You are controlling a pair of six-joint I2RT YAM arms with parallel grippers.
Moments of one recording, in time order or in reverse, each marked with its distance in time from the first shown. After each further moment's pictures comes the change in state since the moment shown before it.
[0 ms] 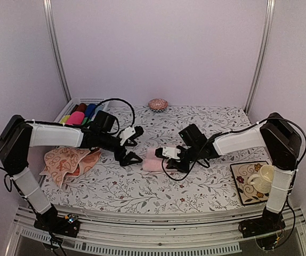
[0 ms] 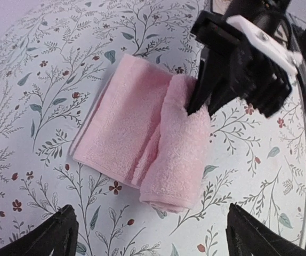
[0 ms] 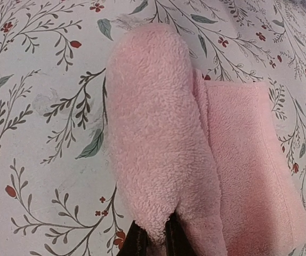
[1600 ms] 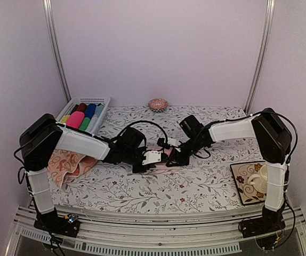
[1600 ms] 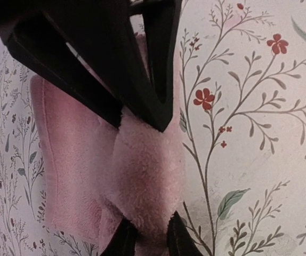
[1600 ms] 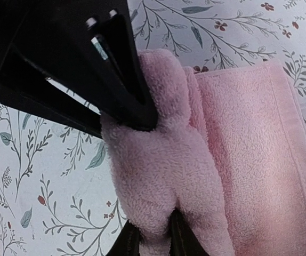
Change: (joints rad) left arm -0.263 0.204 0.024 0.170 -0.393 0.367; right arm -0.118 0.147 0.253 -0.293 -0.288 0.135
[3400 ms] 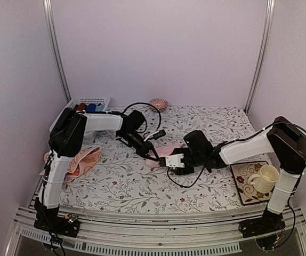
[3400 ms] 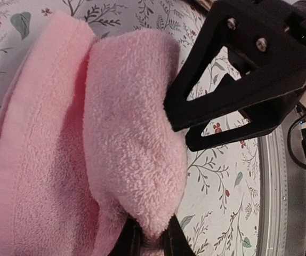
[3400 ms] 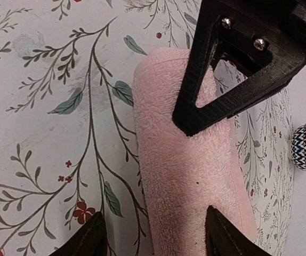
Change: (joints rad) left arm 0.238 0.450 0.737 -0.781 0.741 -0.315; right arm 0.154 -0.233 -0.414 0.509 0.487 -0.430
